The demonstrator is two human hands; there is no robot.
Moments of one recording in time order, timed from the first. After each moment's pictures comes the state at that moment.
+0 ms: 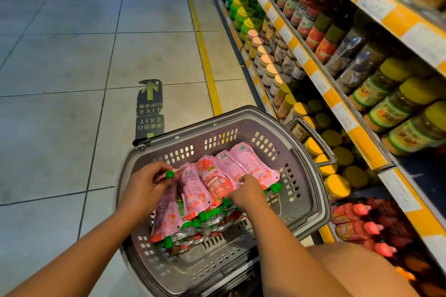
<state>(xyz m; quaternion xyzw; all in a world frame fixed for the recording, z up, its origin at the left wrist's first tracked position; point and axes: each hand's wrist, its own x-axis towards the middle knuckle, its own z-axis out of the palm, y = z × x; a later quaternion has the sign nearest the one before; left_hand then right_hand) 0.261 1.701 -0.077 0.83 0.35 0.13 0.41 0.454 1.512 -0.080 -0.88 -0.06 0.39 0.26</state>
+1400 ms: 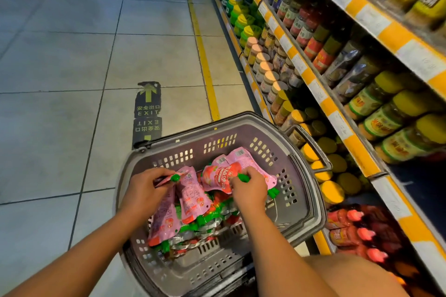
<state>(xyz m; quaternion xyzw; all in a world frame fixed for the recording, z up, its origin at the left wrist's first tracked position) 0.260 1.702 -0.085 0.81 0.35 0.15 0.45 0.443 1.518 -0.066 -0.89 -0.05 0.18 0.42</state>
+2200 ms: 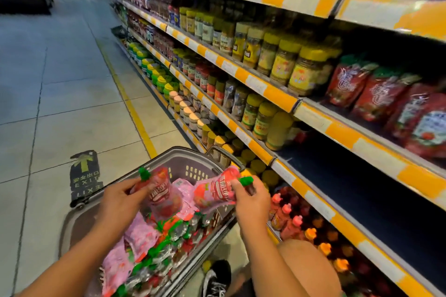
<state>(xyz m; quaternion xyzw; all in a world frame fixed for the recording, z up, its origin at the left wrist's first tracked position) 0.317 1.605 0.062 0.72 0.27 0.21 0.60 0.429 1.352 0.055 -0.75 0.01 -0.03 0.66</state>
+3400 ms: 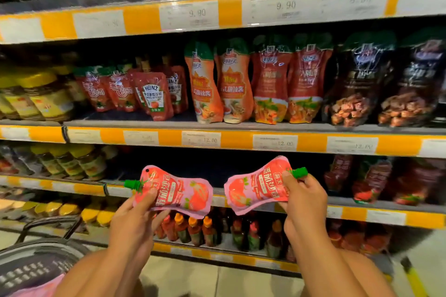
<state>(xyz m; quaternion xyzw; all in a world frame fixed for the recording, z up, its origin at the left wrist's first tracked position) 0.406 1.205 0.114 0.54 0.12 -0.06 0.83 0.299 0.926 0.117 -0.46 0.35 -0.35 0.74</state>
